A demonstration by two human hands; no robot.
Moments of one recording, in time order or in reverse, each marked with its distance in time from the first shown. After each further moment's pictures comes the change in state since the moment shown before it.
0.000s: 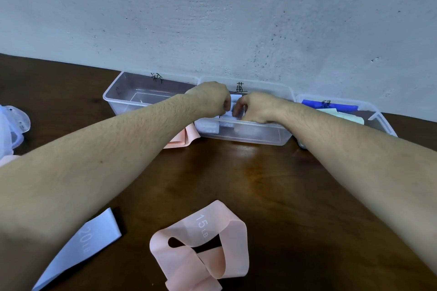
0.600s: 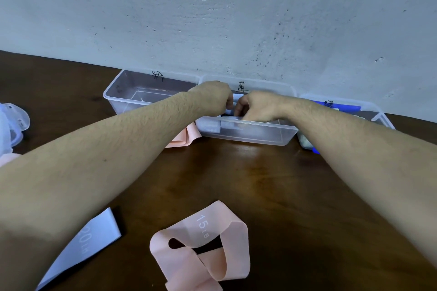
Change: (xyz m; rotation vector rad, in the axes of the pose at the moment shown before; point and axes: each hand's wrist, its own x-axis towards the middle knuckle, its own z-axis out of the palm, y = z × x) left_hand 0.007 -0.004 0.006 0.000 -0.015 -0.007; right_hand 0.001 0.003 -0.006 0.014 -0.068 -0.102
